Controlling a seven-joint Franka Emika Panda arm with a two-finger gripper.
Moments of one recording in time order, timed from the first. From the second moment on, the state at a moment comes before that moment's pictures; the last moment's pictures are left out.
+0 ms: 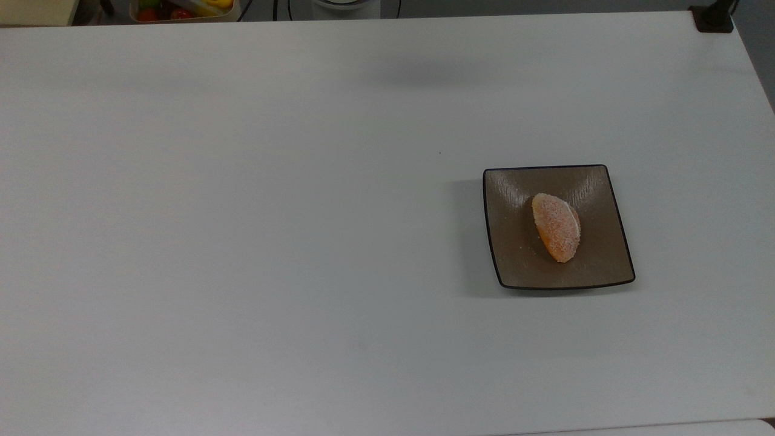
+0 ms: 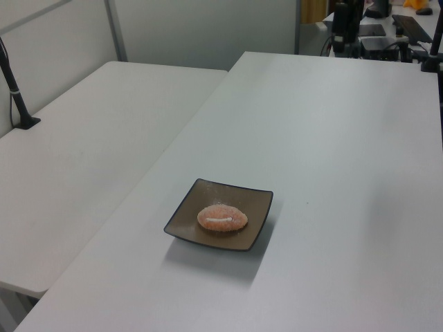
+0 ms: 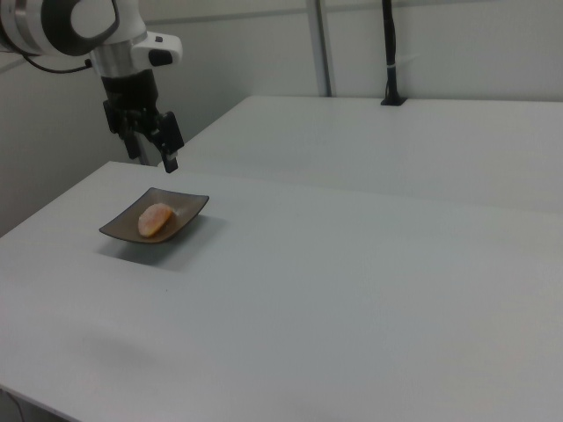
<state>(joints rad) 0.16 -0.10 -0.01 -1.64 0.08 1.58 0.19</state>
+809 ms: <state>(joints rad) 0.15 -0.07 -0.04 -1.66 0.08 1.73 0.03</state>
